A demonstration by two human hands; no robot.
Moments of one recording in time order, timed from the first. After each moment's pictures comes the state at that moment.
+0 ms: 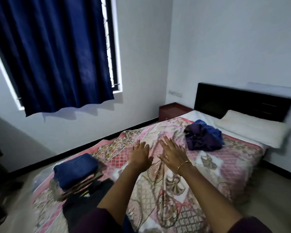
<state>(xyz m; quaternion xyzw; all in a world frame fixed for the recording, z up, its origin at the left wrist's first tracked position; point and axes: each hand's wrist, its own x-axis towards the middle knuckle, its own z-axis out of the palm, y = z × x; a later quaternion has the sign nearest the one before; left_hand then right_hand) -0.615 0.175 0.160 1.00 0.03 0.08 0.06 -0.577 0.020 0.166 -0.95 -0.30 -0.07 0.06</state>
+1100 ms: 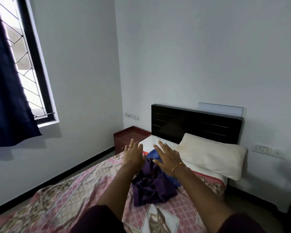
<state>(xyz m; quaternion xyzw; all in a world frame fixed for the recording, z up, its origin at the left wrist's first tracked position) -0.156 -0.110 0.218 0.99 -0.05 0.15 0.05 -0.158 -0.273 0.209 -0.97 -0.20 -0.10 0.06</state>
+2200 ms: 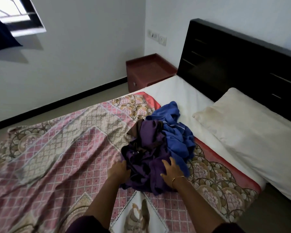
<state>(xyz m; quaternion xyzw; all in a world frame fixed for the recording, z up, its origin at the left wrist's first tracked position) 0.080 -0.106 -0.079 0.93 0.20 -0.26 0.18 0.138 -0.319 -0.076 -0.94 -0.16 0.29 0.09</state>
